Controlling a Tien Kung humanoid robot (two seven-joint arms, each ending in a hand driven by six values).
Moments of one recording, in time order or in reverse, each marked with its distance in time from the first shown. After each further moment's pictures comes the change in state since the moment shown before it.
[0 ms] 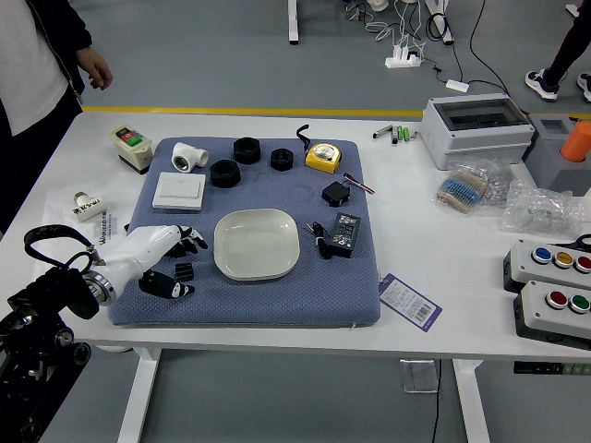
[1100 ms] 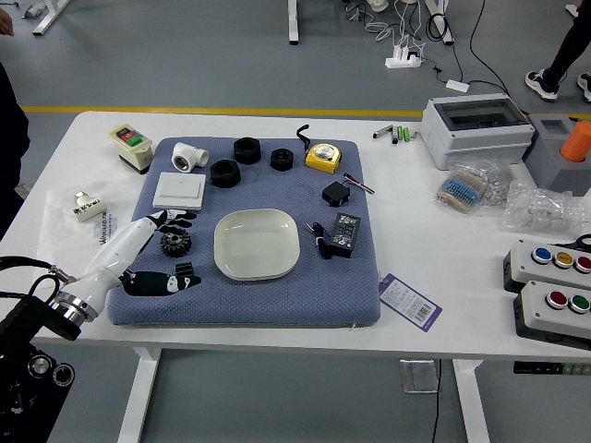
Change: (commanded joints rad) left arm 0.144 -0.105 -0.187 -0.104 -0.115 0.046 -0.140; right arm -0.012 0.004 0.002 0.000 -0.001 0.001 0.002
